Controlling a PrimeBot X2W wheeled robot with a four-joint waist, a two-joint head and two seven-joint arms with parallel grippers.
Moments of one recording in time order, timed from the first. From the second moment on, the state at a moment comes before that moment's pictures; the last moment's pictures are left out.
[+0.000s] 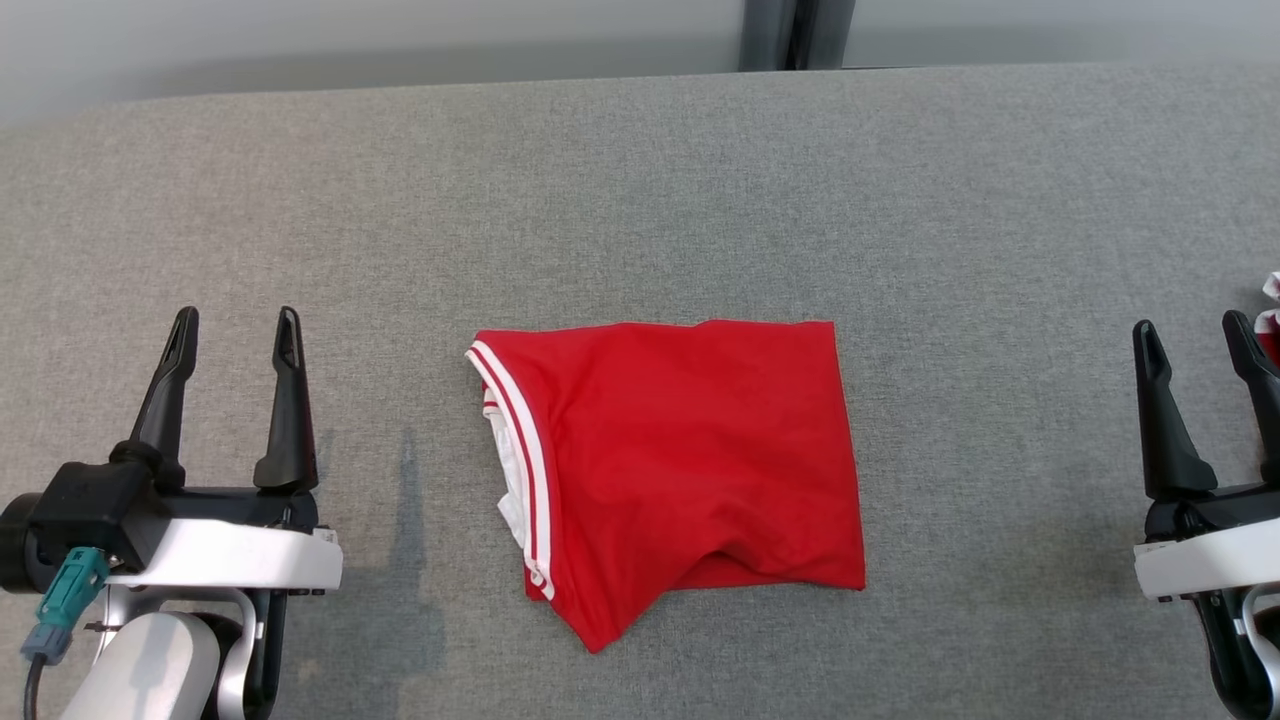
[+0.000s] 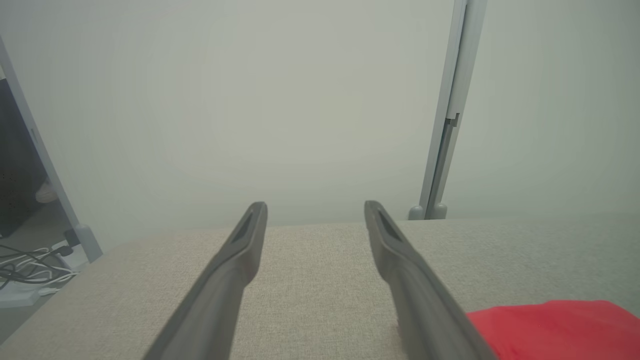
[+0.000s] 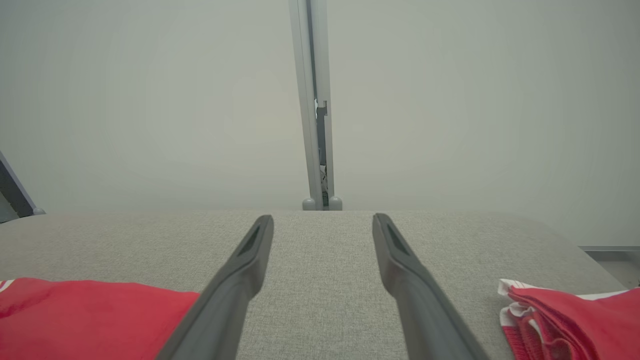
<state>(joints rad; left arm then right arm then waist) -0.19 0.39 -0.28 -0.05 -0.49 0.28 -0.24 -0.14 -0.24 -0.03 0.01 0.33 0.13 -0.17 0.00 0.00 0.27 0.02</state>
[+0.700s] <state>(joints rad) -0.21 0.36 -0.31 -0.03 -0.49 0.27 -0.25 -0.29 -0.27 0.40 0.01 0.37 0.13 -0.12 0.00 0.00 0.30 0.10</state>
